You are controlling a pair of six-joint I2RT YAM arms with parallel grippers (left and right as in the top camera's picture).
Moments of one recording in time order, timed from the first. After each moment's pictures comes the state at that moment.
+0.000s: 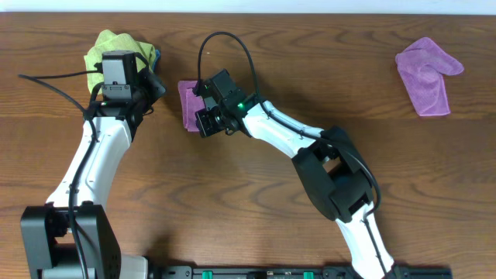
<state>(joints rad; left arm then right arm) 0.01 1.60 1.11 -0.32 0.06 -0.72 0.70 2.28 1.65 -0.35 -0.37 0.34</state>
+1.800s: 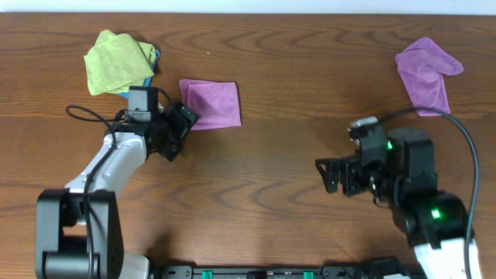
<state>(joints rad) -0.06 1.65 0.89 -0.33 0.41 -1.01 0.16 0.85 0.83 -0.85 -0.28 0.08</state>
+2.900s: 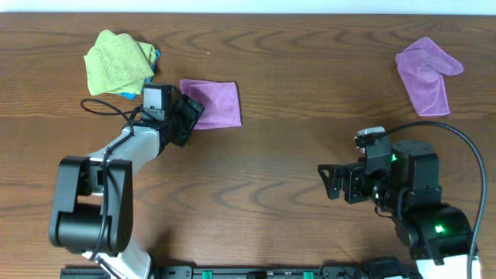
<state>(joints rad) -0.11 1.82 0.90 -0.03 0.32 -1.10 0.16 0.80 0.81 -0.86 -0.28 0.13</state>
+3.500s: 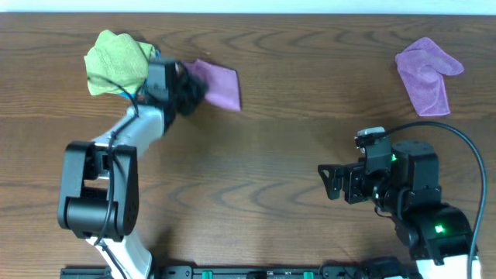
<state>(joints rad) -0.11 1.90 1.19 -0.03 0.38 -1.04 0.16 0.80 0.81 -0.86 -0.28 0.13</state>
